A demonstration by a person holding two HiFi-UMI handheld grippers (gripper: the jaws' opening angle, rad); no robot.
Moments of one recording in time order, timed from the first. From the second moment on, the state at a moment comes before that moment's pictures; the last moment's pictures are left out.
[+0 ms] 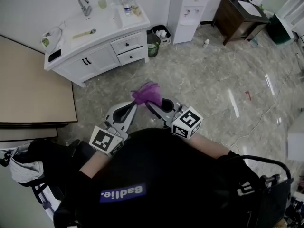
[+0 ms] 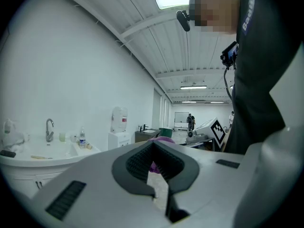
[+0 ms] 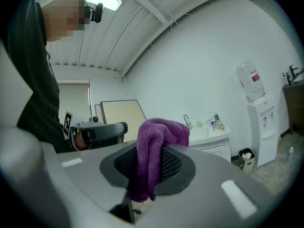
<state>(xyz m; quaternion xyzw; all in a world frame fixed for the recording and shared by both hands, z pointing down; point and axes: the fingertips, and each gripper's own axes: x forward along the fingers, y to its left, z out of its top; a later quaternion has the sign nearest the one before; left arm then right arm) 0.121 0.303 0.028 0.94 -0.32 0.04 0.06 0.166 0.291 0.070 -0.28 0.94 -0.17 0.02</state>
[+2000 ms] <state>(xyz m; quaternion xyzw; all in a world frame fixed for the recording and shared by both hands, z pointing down) 0.012 -0.084 0.172 0.93 -0.32 0.02 0.16 0.072 -0.077 0.243 -0.33 0.90 -0.26 -0.07</state>
